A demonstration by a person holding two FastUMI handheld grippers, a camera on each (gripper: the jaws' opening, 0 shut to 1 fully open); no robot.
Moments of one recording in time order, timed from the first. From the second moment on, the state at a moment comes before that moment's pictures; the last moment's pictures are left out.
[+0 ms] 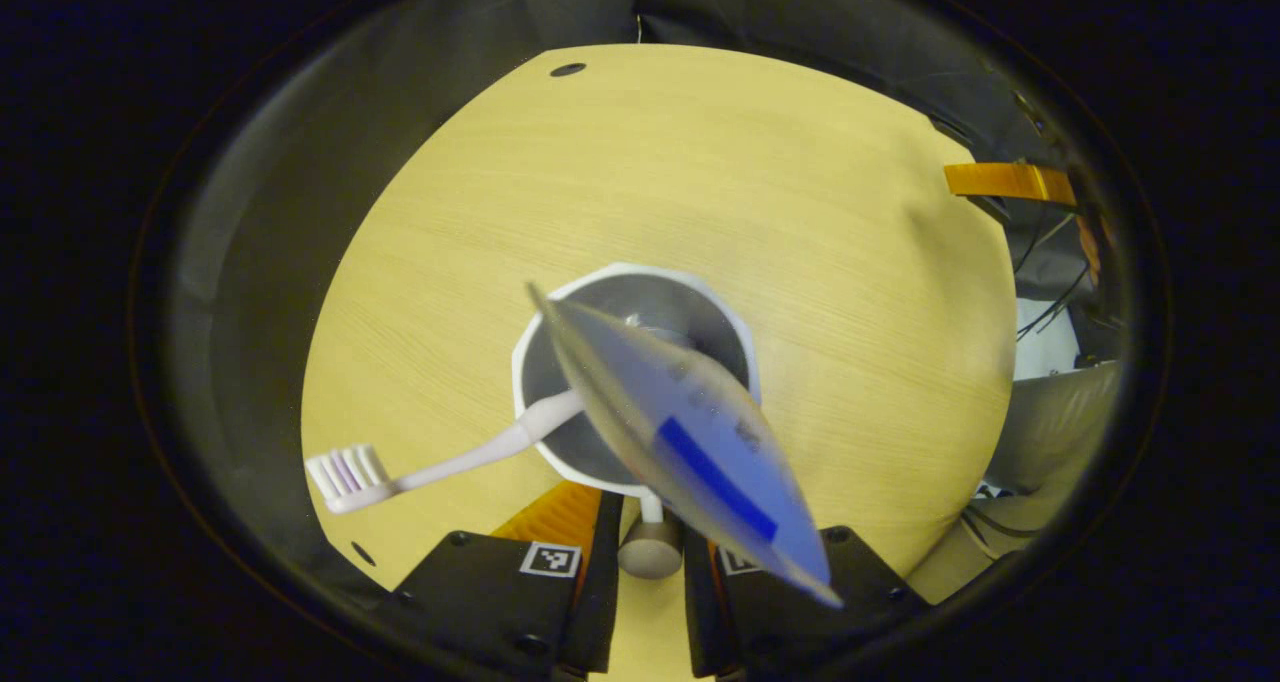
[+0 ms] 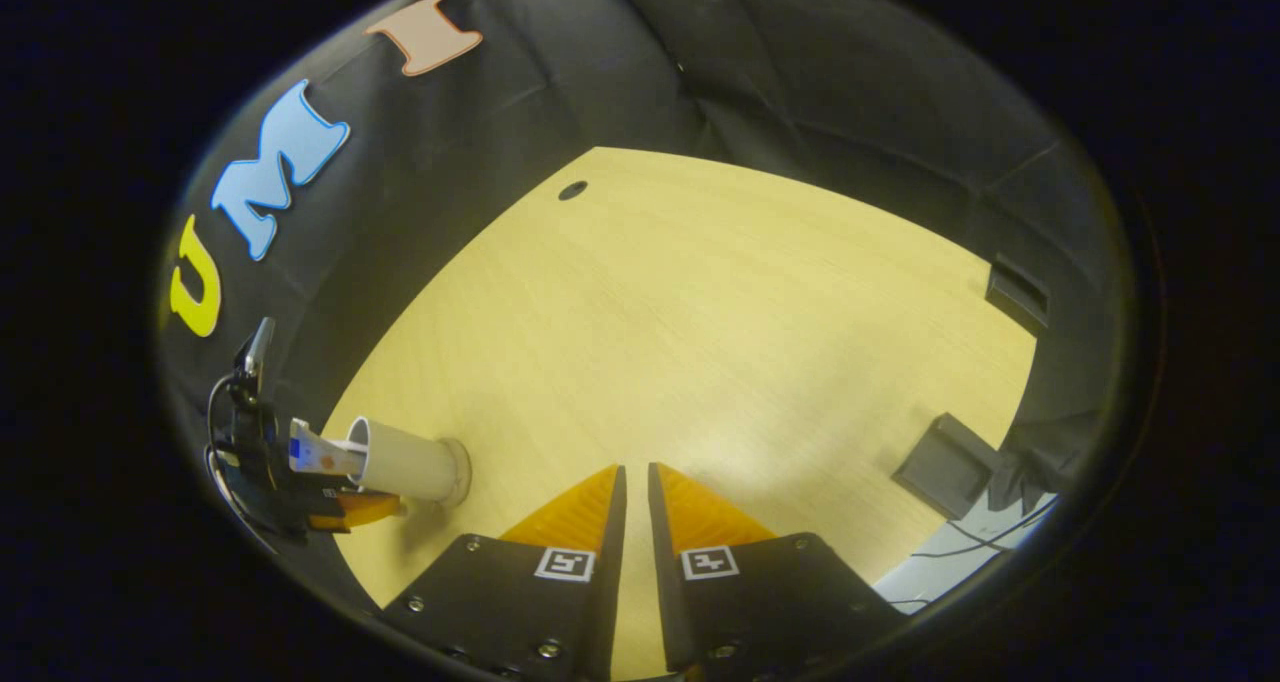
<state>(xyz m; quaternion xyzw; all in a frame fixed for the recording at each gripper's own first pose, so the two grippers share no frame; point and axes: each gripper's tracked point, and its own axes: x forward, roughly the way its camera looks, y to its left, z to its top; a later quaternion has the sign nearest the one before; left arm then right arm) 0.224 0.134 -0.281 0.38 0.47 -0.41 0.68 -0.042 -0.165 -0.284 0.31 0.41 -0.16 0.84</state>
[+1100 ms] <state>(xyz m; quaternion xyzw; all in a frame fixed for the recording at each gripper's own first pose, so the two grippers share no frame) 0.178 0.201 -0.258 0.32 0.47 -0.35 0.75 -0.010 -0.087 -0.278 0.27 0.43 -0.06 0.86</state>
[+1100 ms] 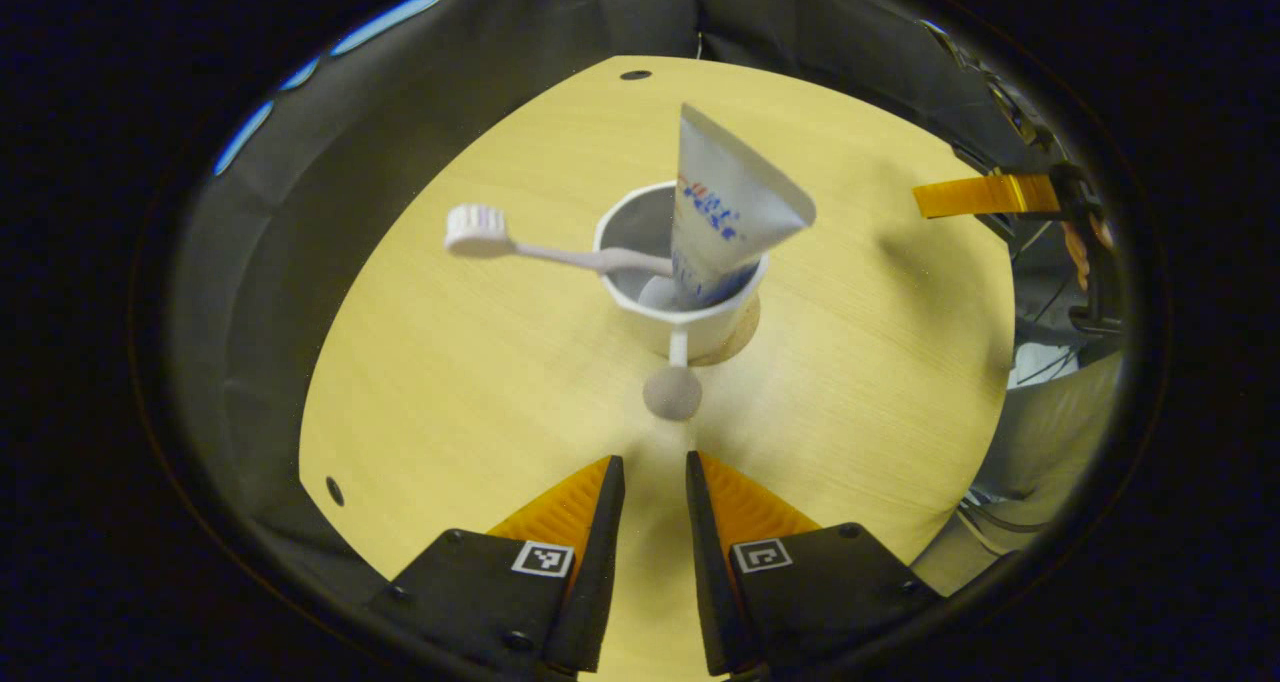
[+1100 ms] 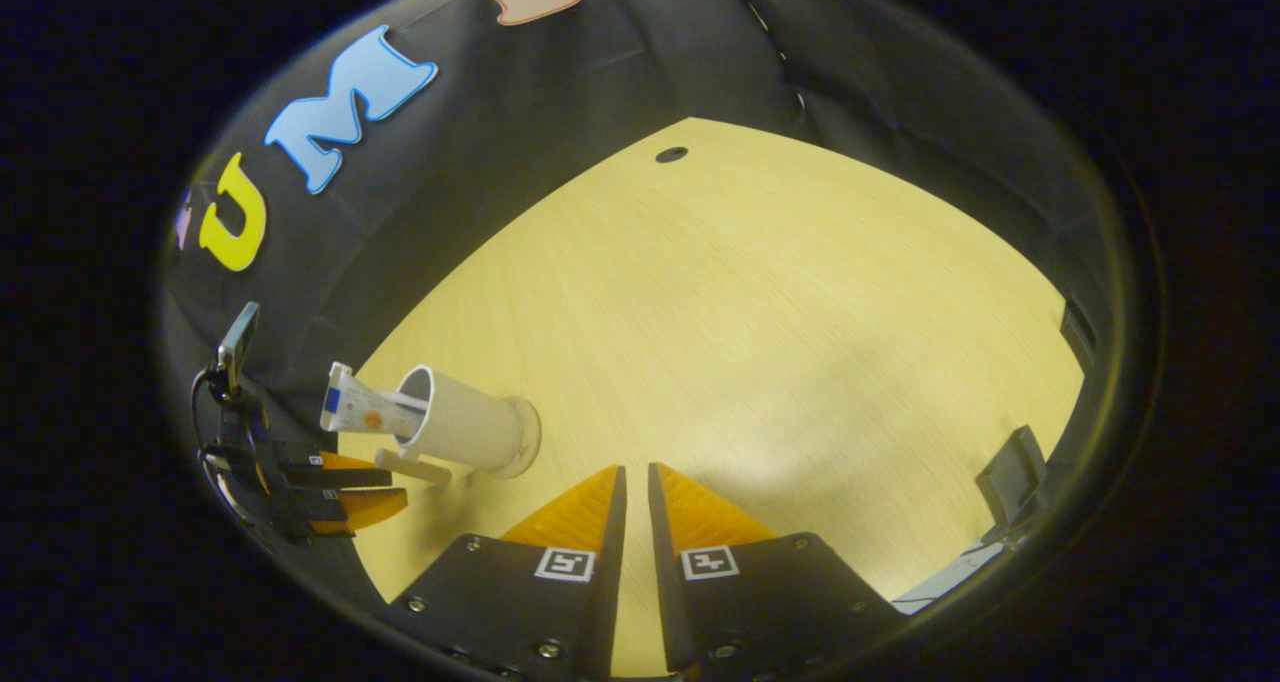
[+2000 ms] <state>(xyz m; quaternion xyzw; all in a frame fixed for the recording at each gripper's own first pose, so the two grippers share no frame) 0.125 0.230 -0.118 0.13 0.24 -0.14 0.95 0.035 0.019 -0.137 0.11 0.31 0.10 0.94</state>
